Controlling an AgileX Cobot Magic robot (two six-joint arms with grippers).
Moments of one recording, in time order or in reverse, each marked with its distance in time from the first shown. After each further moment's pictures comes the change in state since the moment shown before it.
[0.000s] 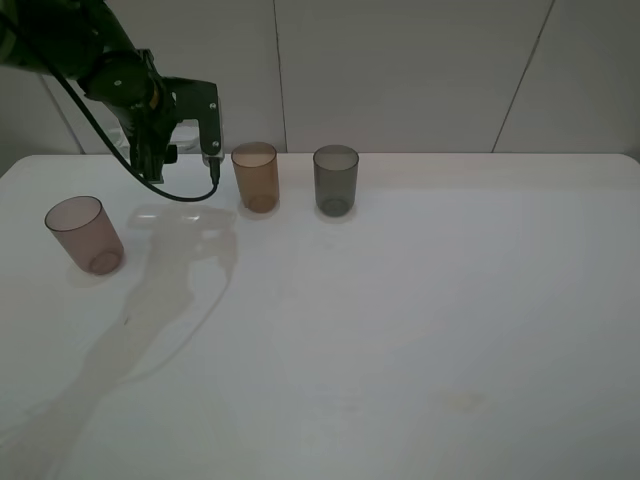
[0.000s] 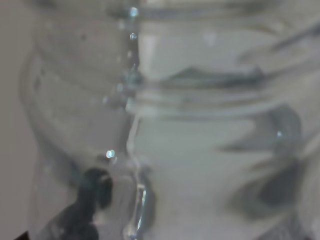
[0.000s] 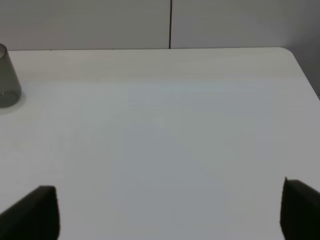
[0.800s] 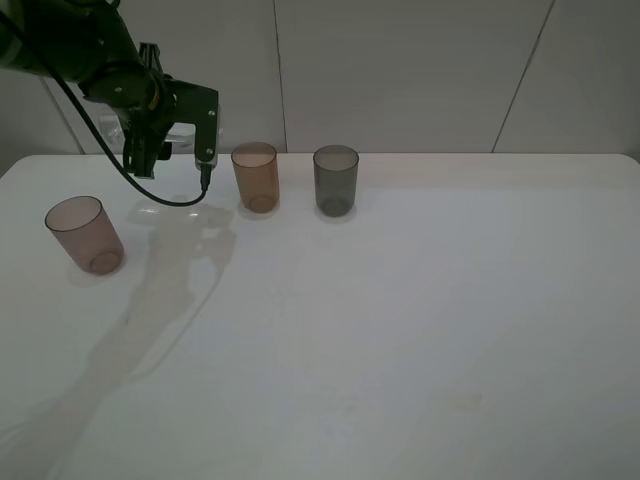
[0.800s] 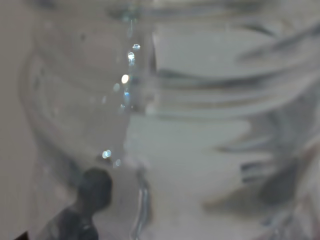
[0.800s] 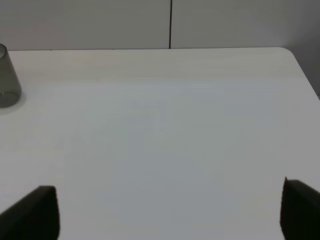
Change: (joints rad) left arm -0.009 0.009 -0.001 0.140 -0.001 0.000; right arm 0.000 0.000 0.000 0.000 0.000 0.000
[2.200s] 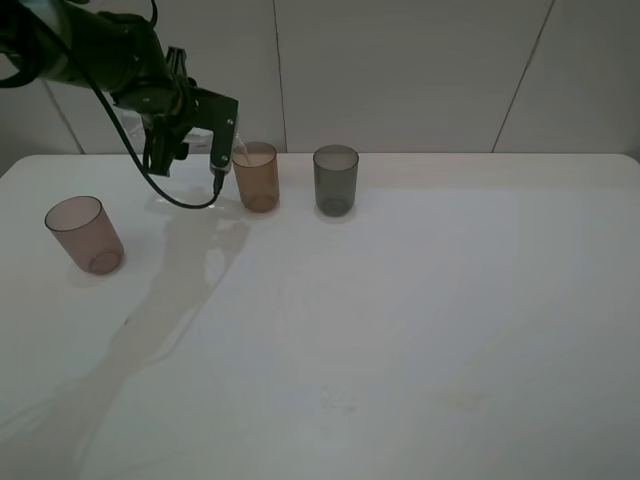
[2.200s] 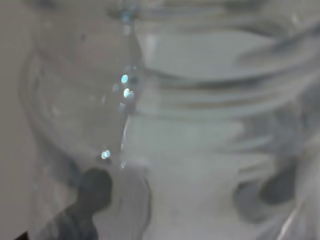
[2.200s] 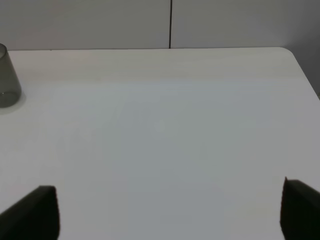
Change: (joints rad) left arm -0.023 0.092 -0.088 0.083 -0.005 0.000; right arm 0.000 0.000 0.000 0.000 0.000 0.000
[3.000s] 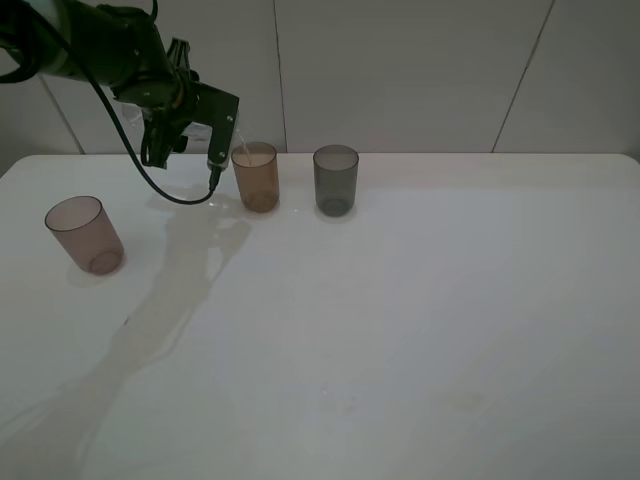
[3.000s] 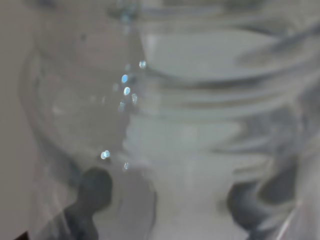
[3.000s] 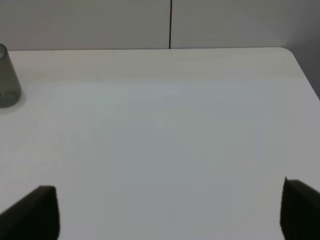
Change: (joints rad) left arm 0.000 0.000 -0.018 0.021 -0.001 0.054; right arm 0.000 0.000 0.000 0.000 0.000 0.000
